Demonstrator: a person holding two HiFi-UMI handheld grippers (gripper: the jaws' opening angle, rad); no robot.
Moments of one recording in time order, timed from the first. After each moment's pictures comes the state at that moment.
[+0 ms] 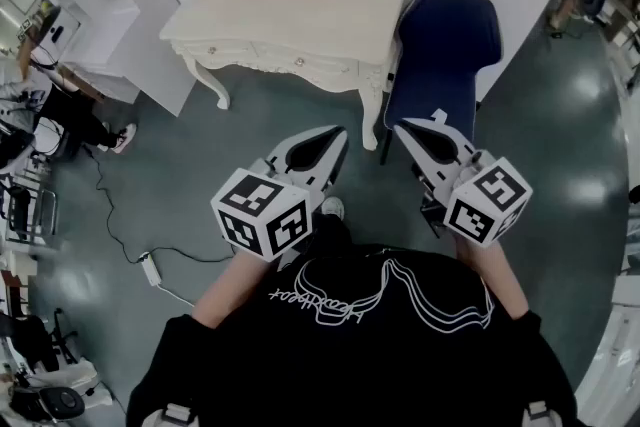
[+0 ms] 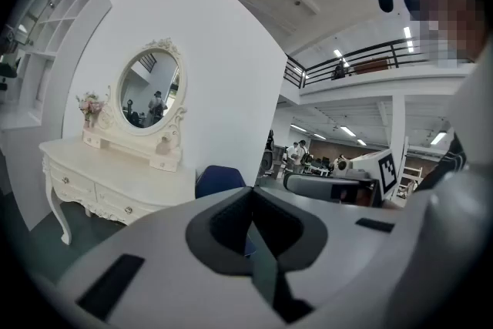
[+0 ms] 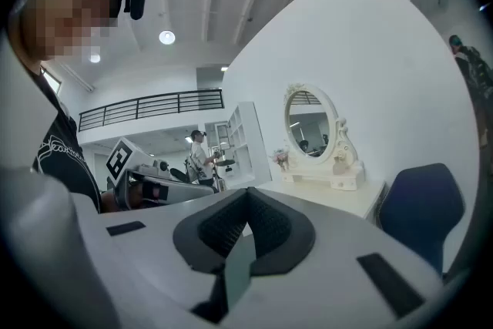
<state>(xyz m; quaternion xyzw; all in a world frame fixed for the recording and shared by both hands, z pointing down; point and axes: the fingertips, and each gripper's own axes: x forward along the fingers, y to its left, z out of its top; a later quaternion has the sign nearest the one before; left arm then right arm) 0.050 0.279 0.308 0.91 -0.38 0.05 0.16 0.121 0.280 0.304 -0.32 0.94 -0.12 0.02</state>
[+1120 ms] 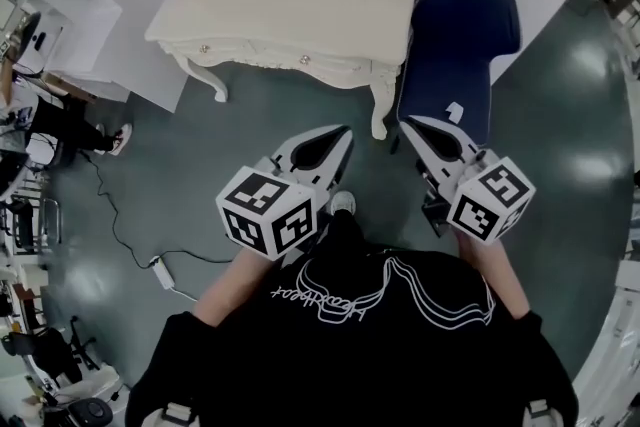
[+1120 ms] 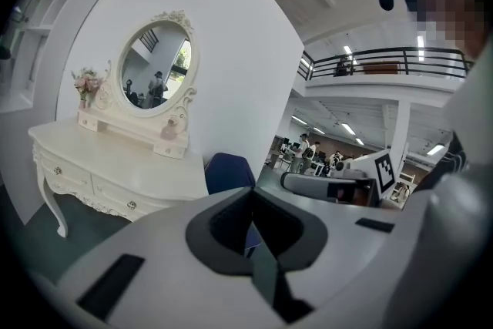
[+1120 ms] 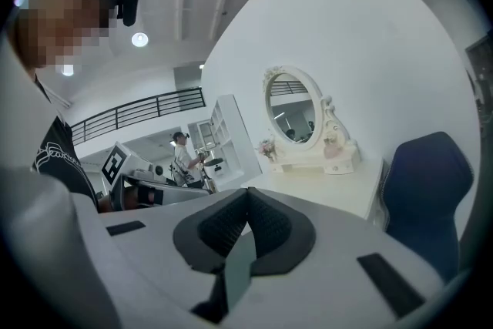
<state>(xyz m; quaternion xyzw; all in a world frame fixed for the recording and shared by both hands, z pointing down) 0.013 0.185 0.344 0.91 -0.35 0.08 0.22 0.087 0.183 0.342 -0.35 0.92 -0.19 0.02</state>
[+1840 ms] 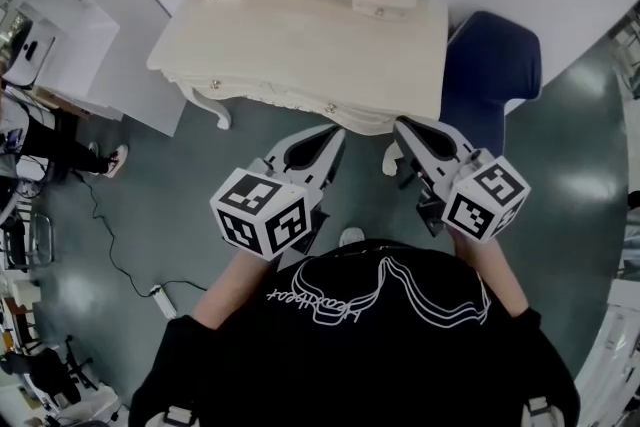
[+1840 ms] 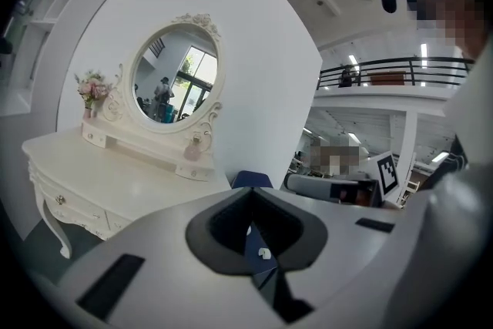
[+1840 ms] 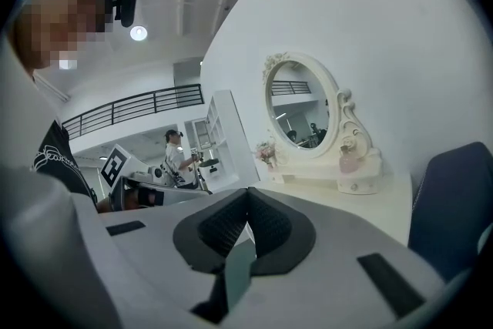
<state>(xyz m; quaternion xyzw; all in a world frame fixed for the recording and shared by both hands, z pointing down) -0.088 0.024 0.335 0.90 -0.37 0.05 0.21 -0.010 0.022 0.330 -0.35 0.92 -0.17 0.01</state>
